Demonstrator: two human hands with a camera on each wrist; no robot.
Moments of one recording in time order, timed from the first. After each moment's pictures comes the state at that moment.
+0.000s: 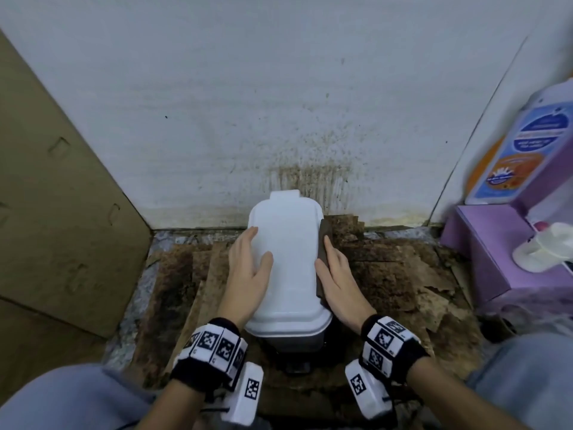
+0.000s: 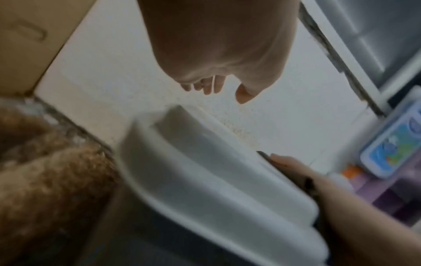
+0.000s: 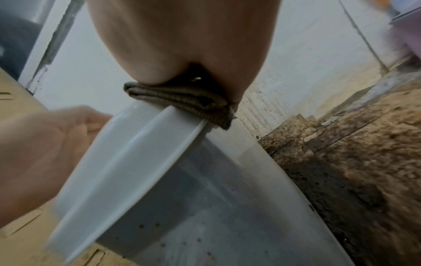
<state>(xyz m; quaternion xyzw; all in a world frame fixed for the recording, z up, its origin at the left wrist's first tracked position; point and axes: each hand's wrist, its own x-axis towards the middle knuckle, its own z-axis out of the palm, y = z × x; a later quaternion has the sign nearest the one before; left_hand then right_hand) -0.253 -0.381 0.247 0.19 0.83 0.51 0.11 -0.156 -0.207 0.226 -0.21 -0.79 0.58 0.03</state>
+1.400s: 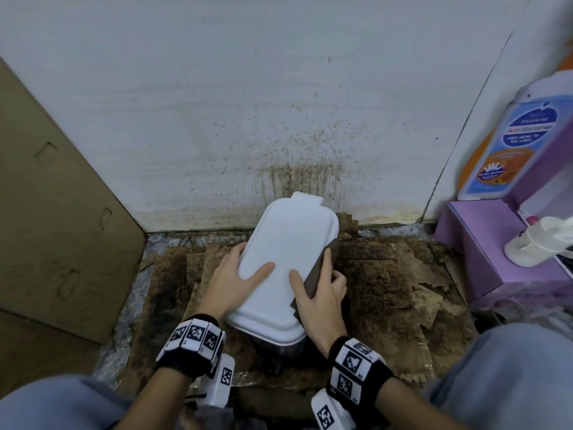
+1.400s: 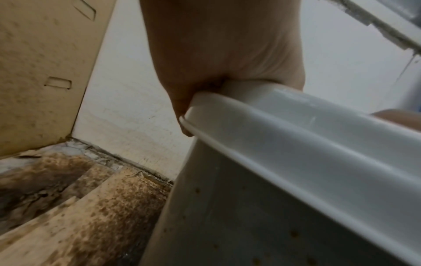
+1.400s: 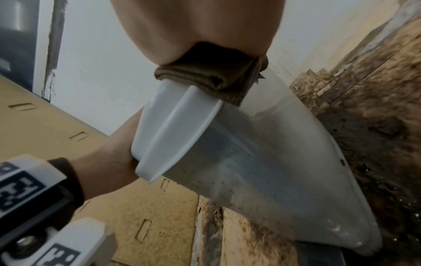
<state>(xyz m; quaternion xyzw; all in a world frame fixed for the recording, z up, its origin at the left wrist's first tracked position) -0.282 -0.389 0.223 0.16 0.88 0.41 0.21 -0.147 -0.251 0.212 -0.33 -0.74 0.57 0.13</state>
